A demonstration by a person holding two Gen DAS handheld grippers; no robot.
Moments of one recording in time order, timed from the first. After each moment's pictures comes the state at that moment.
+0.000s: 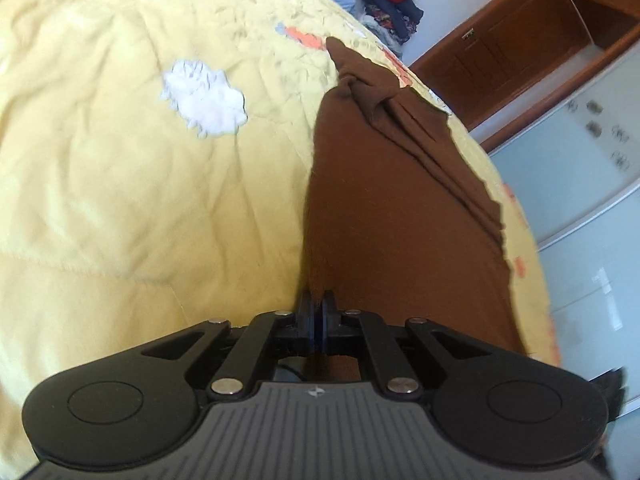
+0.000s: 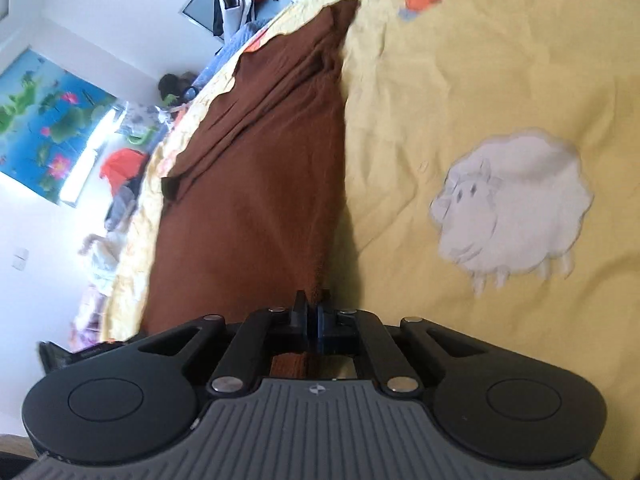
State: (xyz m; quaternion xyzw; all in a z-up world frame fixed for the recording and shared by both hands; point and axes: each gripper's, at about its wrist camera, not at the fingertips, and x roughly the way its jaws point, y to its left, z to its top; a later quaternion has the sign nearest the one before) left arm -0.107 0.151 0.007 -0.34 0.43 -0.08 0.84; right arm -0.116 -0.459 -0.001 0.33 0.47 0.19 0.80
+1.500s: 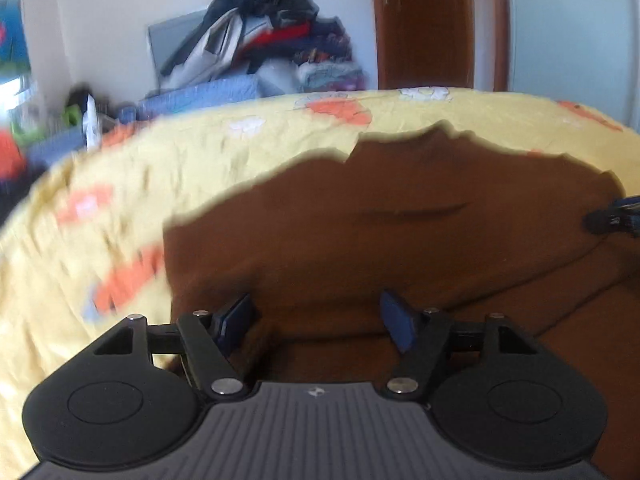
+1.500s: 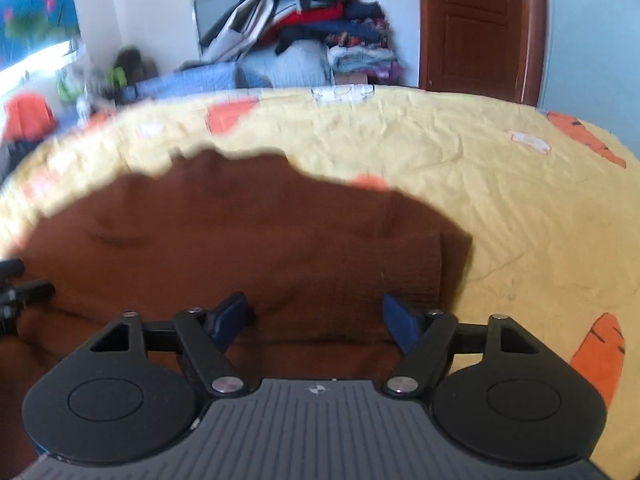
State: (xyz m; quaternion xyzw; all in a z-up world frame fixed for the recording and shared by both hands) left arm 0.165 0.004 0.013 0.05 0.32 -0.04 0.95; right arm 0.161 -0.328 0.004 -0.01 0.36 0.08 0.93
